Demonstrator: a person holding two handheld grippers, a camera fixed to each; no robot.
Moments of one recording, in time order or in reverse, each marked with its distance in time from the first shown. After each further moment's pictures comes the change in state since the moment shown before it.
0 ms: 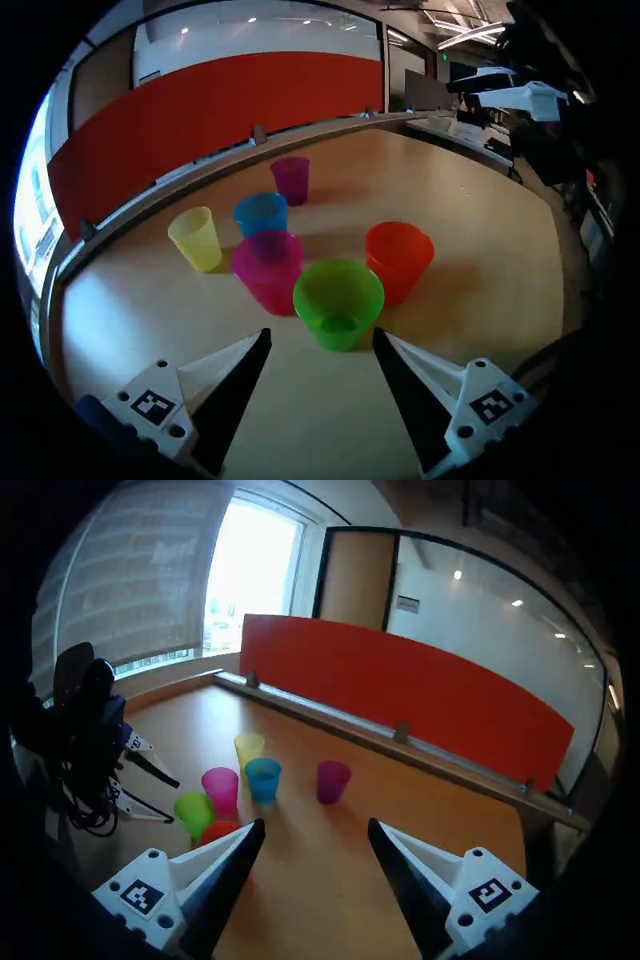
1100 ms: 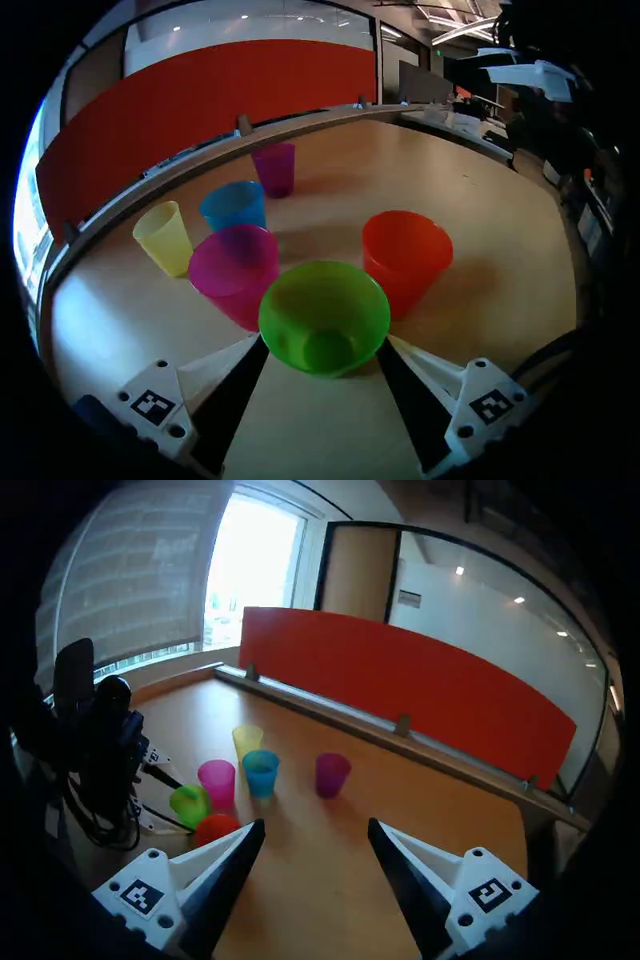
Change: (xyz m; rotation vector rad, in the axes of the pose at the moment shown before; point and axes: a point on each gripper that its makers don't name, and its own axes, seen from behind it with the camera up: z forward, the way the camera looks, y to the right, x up) left arm -0.004 0.012 0.058 -0.022 -0.006 0.016; right arm -0.009 0.004 0.008 0.006 -0.023 -0.002
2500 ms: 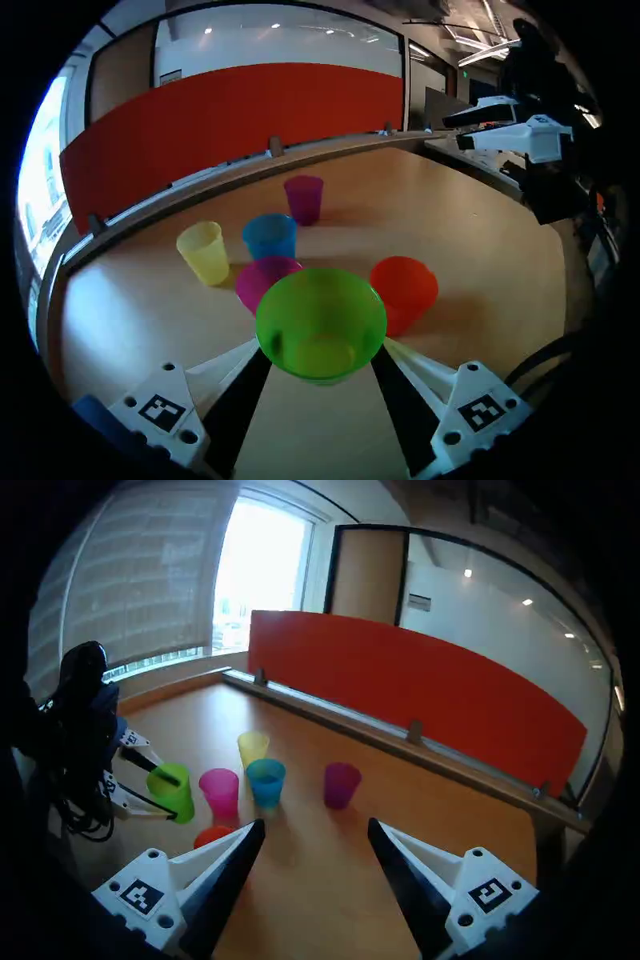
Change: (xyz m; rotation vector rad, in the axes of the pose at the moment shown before) left arm 0.037 -0.011 -0.063 0.092 0.058 -0.097; right arm 0.007 -0.004 0.032 0.053 0.025 -0.009
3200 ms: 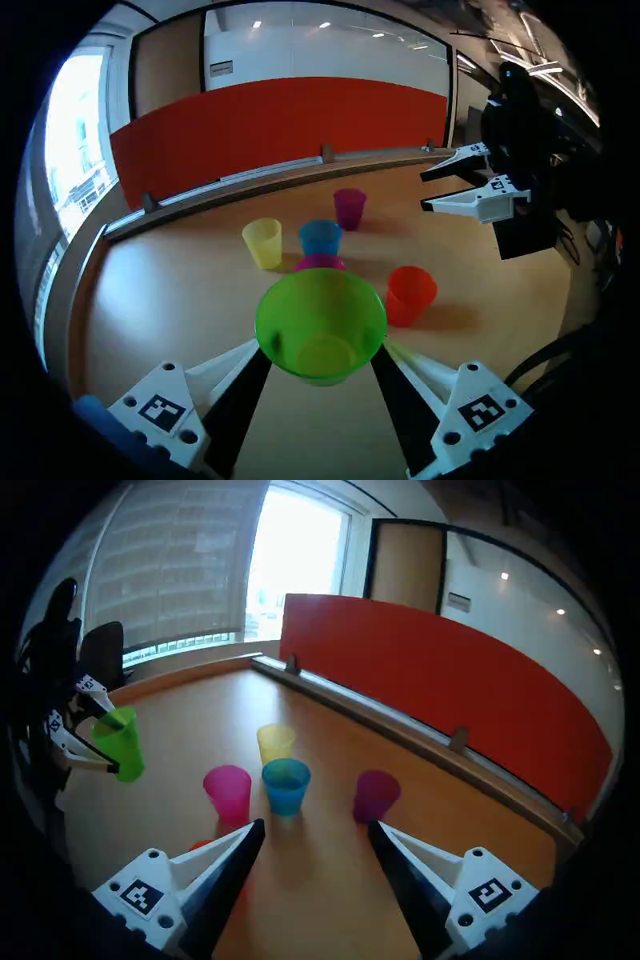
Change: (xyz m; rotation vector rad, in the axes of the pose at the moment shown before) left arm 0.008 -0.023 -0.095 0.171 -0.022 -0.129; right arm -0.007 -0.018 0.079 0.149 -0.033 -0.083
